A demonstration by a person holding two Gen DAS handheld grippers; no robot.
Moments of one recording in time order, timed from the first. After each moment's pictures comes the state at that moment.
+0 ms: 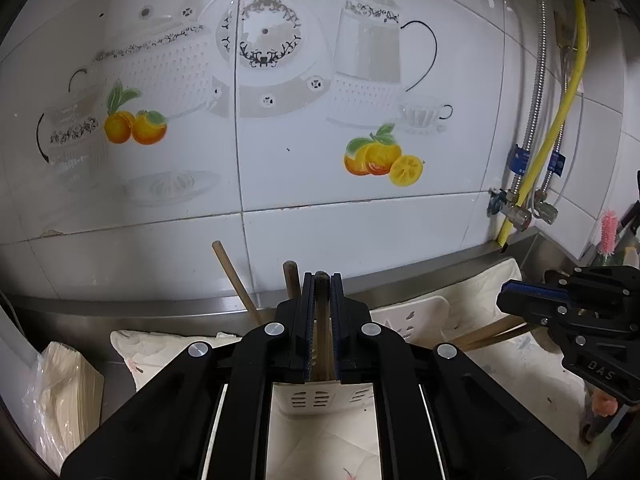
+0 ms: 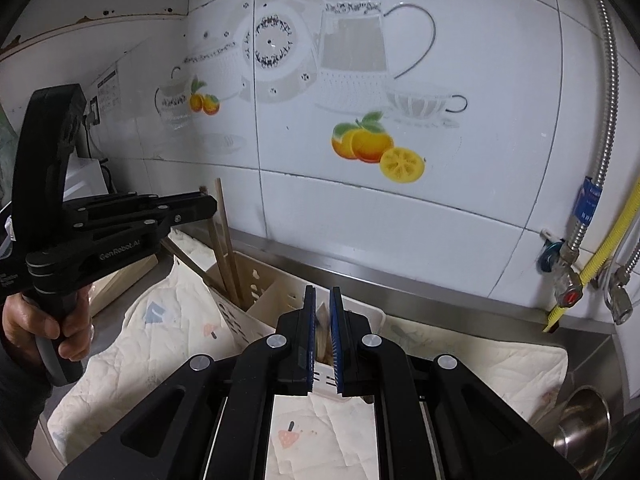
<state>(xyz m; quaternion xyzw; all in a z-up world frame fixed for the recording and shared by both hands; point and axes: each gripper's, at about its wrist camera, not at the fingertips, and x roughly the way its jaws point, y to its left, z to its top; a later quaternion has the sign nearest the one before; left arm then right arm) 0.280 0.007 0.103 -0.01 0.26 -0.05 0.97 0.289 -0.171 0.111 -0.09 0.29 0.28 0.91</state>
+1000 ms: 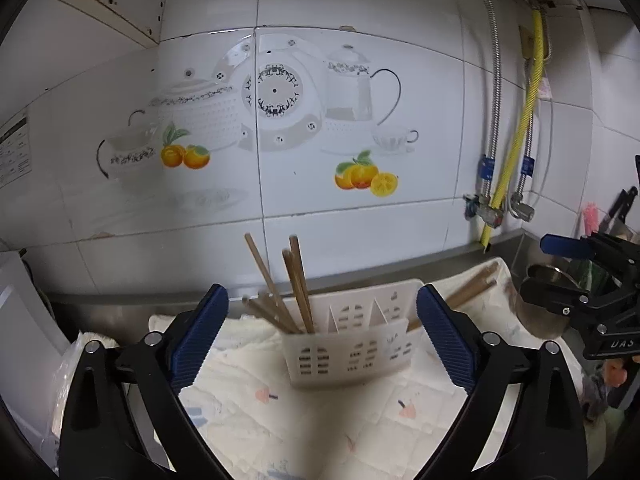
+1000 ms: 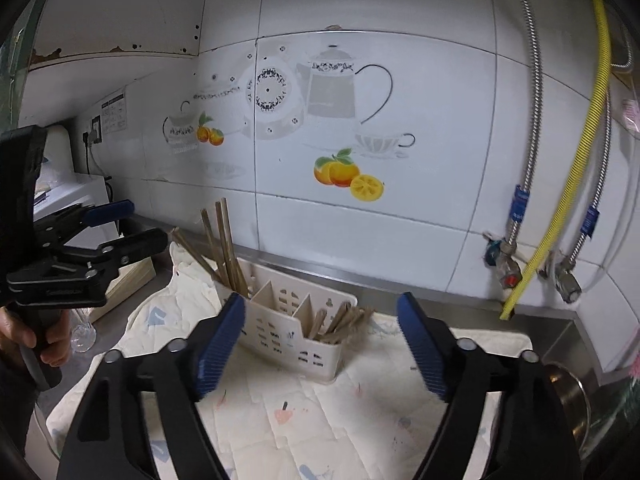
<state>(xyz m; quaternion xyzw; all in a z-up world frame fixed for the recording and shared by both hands) 0.180 -0.001 0.119 0.01 0.20 -0.02 0.98 0.212 -0.209 0.133 -0.08 0.23 0.24 0.94</state>
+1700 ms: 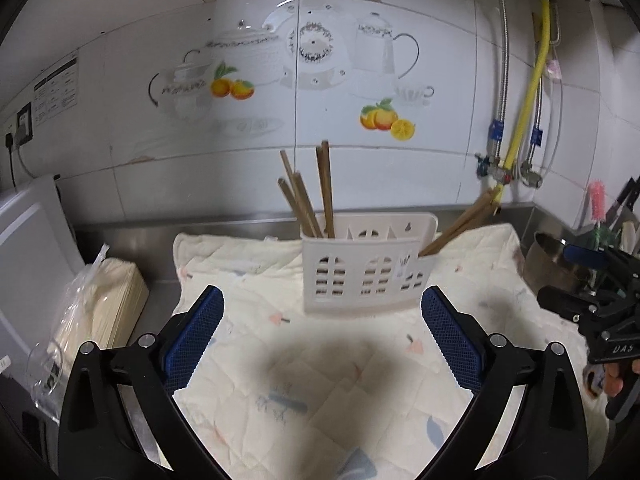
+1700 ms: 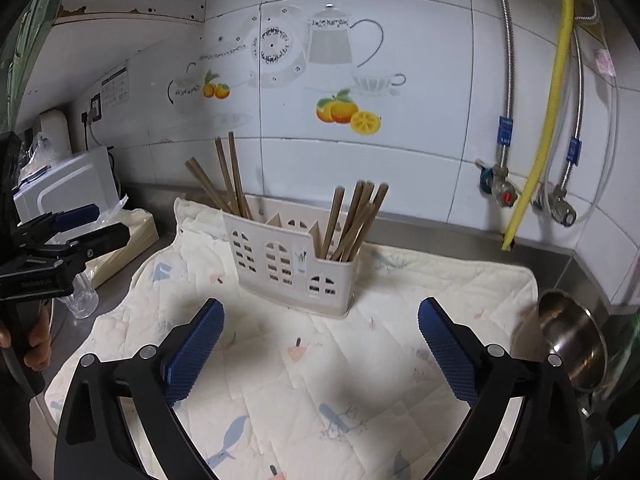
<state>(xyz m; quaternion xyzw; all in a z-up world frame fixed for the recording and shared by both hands) 0.114 0.010 0.064 -0.01 0.24 0.02 0.97 0.160 -0.221 0.072 -0.07 0.27 0.23 0.93</state>
